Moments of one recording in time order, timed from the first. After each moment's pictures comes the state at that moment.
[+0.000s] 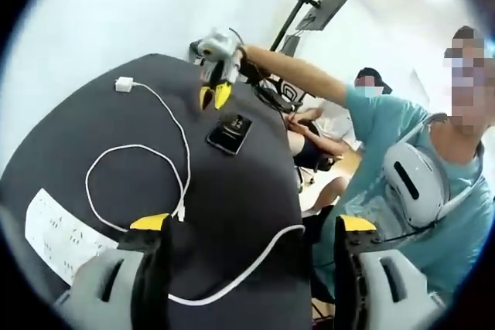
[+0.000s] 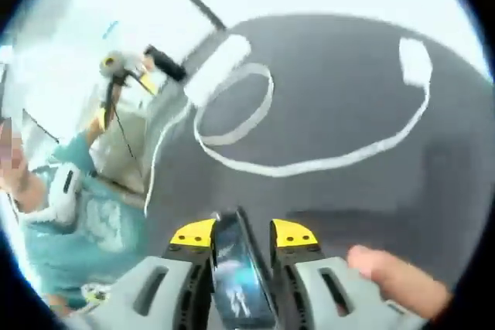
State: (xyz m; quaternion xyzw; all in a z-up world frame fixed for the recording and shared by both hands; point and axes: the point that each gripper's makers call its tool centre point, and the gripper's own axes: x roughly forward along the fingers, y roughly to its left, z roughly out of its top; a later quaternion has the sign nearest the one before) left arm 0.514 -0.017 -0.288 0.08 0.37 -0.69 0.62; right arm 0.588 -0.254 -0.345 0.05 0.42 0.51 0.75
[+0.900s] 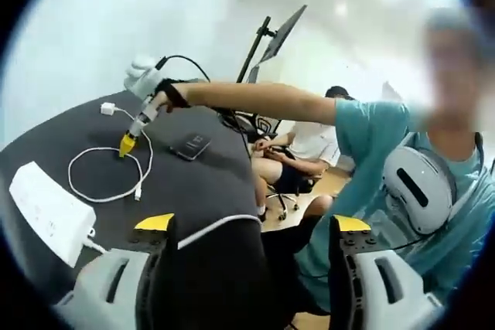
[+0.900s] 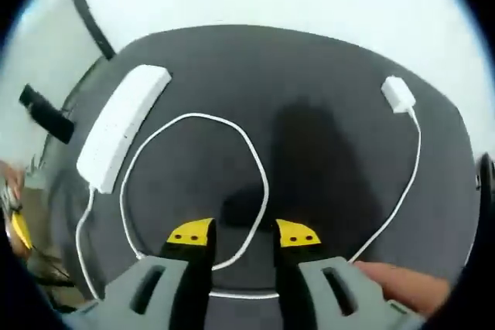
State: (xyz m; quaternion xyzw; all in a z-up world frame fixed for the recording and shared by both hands) left arm 0.429 0.054 -0.286 0.01 0.26 -0.74 0.62; right arm 0.684 -0.152 -0.410 -0.01 0.53 0.13 0.84
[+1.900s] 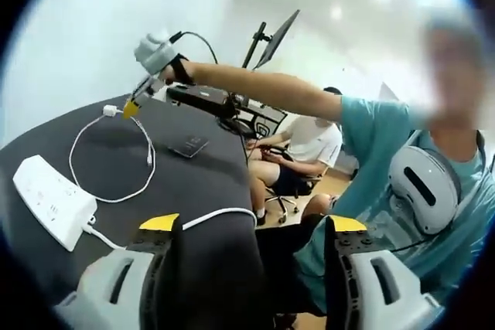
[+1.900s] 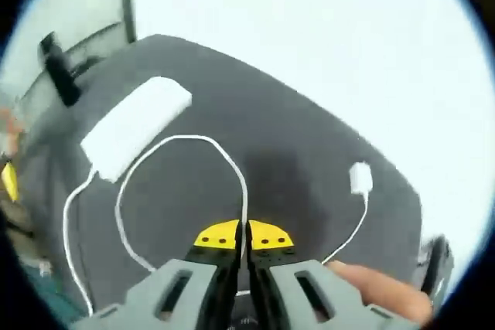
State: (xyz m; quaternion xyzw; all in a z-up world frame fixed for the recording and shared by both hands) left arm 0.419 0.061 -0.281 0.00 0.25 -0.74 0.63; right arm 0.665 -0.134 -0.304 -0.23 0.42 0.24 0.84
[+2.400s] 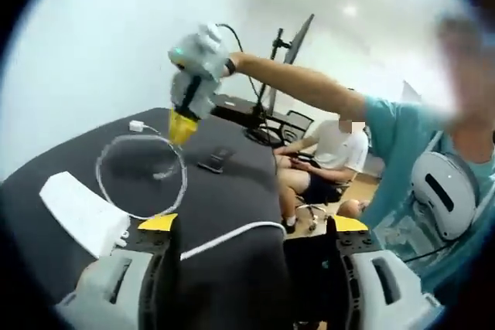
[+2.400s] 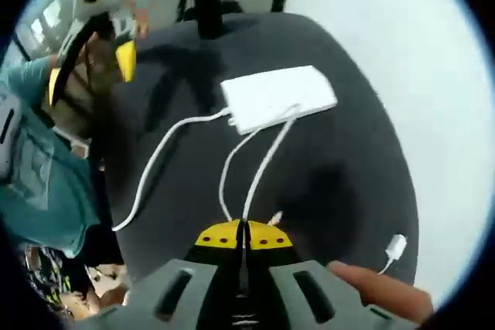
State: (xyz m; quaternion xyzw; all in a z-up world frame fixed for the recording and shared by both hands) left arm 0.463 0.063 -0.263 0.03 0.20 -0.65 0.73; right arm 0.571 -0.065 -0.321 -0.36 0.45 0.48 0.67
